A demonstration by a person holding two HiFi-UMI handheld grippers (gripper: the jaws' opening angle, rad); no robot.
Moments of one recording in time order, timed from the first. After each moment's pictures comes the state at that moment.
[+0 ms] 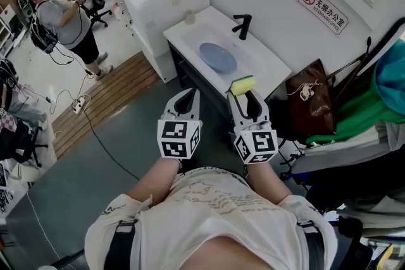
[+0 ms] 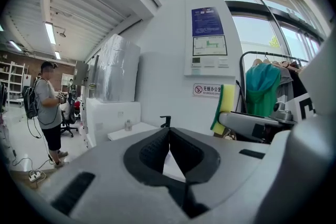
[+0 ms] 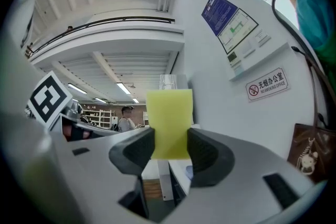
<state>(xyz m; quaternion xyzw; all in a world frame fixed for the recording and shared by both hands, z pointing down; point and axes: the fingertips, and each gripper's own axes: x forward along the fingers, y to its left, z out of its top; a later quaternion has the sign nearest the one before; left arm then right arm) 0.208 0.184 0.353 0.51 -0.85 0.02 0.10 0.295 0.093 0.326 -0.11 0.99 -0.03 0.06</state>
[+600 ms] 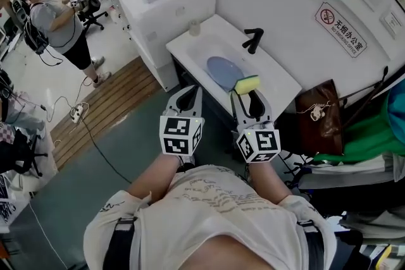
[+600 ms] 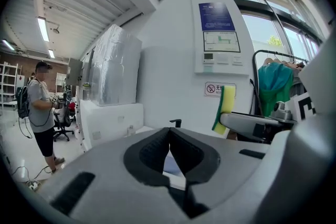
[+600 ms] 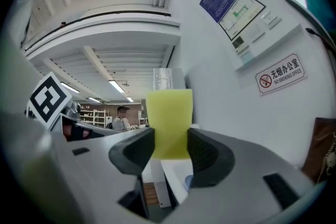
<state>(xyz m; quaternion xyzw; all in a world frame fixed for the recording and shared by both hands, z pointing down) 0.085 0.142 0.347 0.53 -0.84 0.03 0.10 0.179 0.052 0.324 -0.14 0.99 -0.04 0.05</state>
